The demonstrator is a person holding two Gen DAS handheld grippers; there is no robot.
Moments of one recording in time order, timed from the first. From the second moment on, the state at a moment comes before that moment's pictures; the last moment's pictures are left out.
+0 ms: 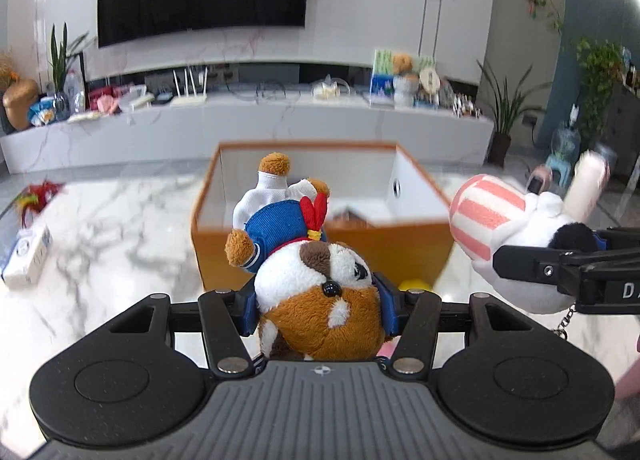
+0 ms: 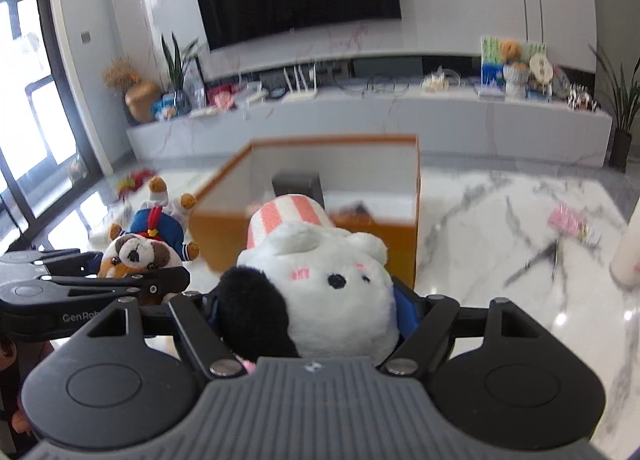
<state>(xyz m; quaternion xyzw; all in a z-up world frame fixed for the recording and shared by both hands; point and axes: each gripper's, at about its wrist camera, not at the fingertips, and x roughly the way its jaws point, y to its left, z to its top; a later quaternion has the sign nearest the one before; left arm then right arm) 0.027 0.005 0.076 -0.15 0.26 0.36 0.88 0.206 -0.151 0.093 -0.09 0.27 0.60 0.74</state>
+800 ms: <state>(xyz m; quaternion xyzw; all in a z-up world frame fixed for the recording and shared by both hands) 0.112 0.182 0.051 -0.22 0.25 0.41 0.85 0.296 0.039 0.059 -0.02 0.34 0.56 0.75</state>
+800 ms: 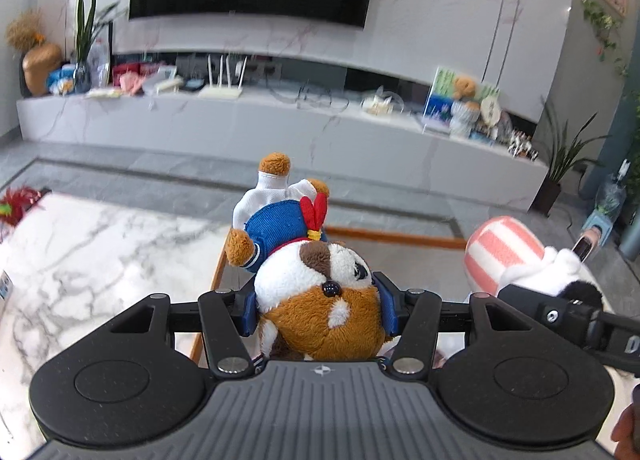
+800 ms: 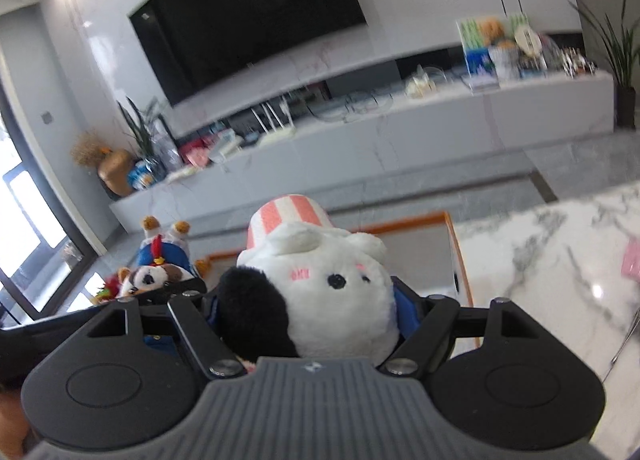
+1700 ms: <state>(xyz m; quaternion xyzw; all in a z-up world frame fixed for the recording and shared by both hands) 0.148 0.204 0.021 -0.20 0.38 0.41 0.80 0.275 0.091 0.003 -0.20 0.35 0.51 0.76</state>
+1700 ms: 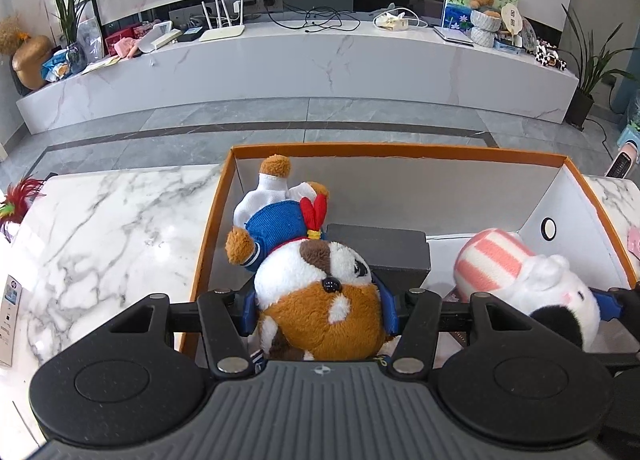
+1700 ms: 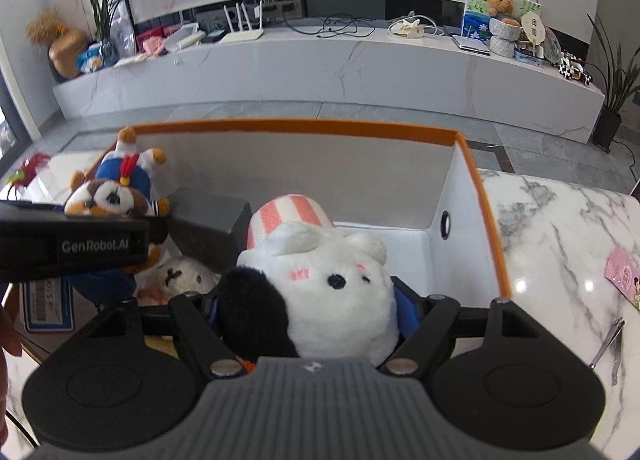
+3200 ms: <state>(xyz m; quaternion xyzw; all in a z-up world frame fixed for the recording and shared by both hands) 0.166 0.199 0.002 -0.15 0.44 0.43 0.77 0.260 0.102 -0.010 -0.25 0.38 0.49 0.74</state>
